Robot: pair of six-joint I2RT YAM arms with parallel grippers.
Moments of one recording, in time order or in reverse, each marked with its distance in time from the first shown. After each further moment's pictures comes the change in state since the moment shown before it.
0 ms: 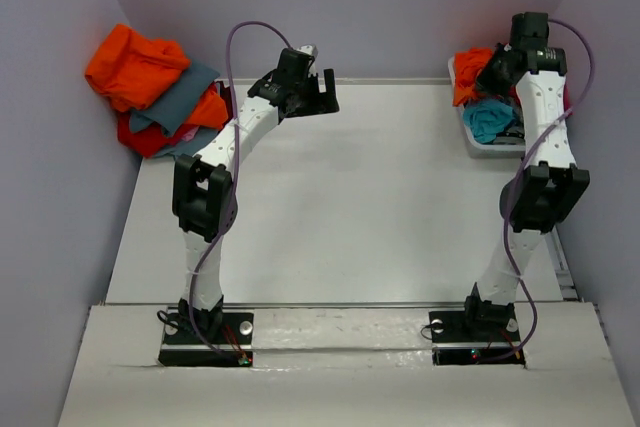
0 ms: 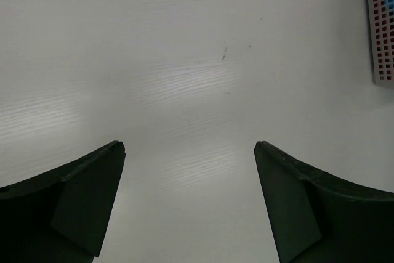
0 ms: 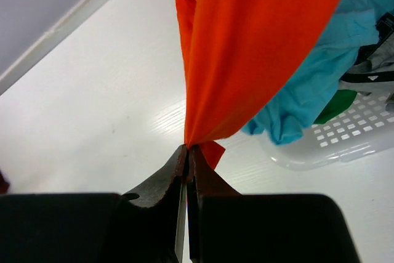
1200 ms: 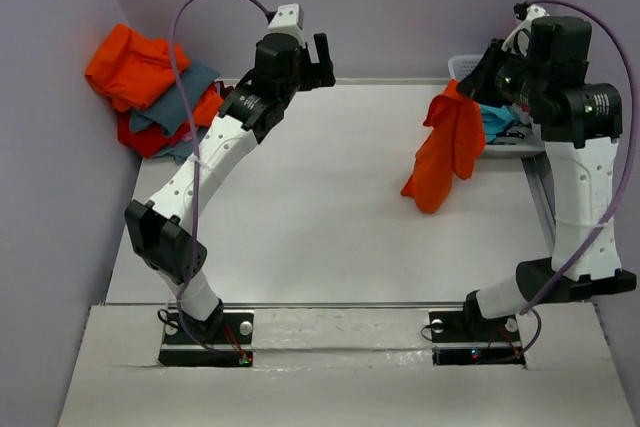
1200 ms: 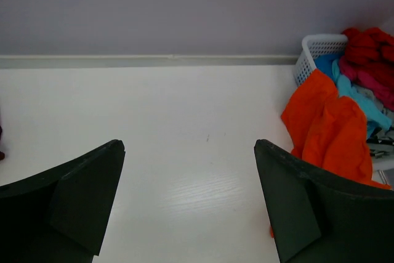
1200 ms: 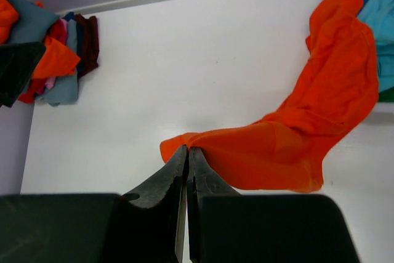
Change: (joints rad) left arm -0.113 -0.374 -0.157 0.195 -0.332 0.067; right arm 0.286 -0.630 -0.118 -0.133 -0.080 -0.153
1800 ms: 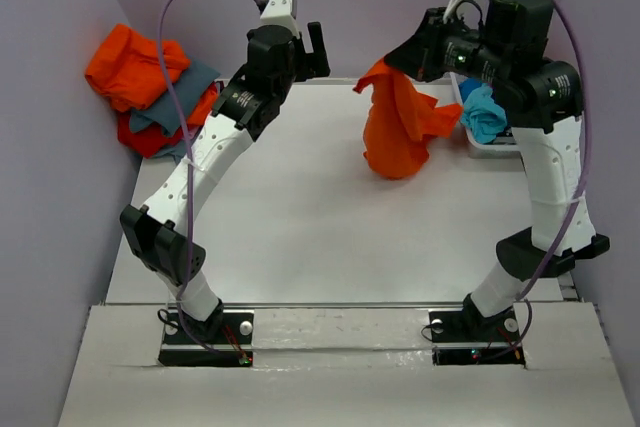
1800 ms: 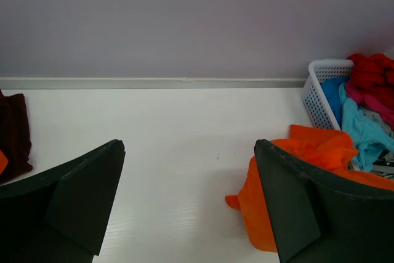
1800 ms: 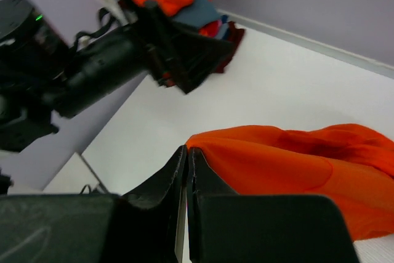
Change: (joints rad) left arm 0.002 -0.008 0.097 -0.016 -0.072 0.049; right arm 0.200 0.231 0.343 0.159 -0.256 -0.041
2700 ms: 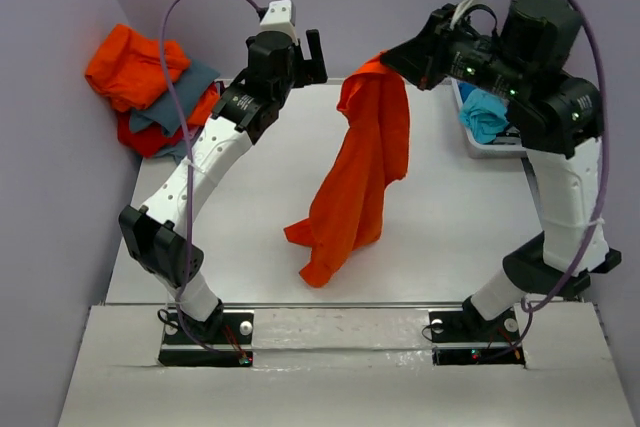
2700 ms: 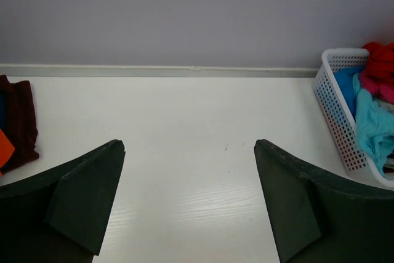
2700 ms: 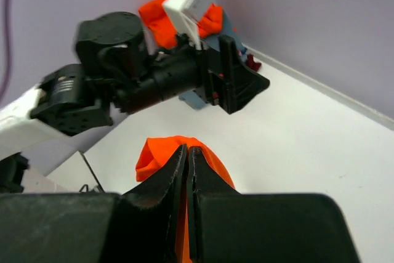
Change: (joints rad) left arm 0.007 -0.016 -0.051 0.002 -0.005 0.000; right arm 0.166 -0.097 0.016 0.056 0.035 -0.090
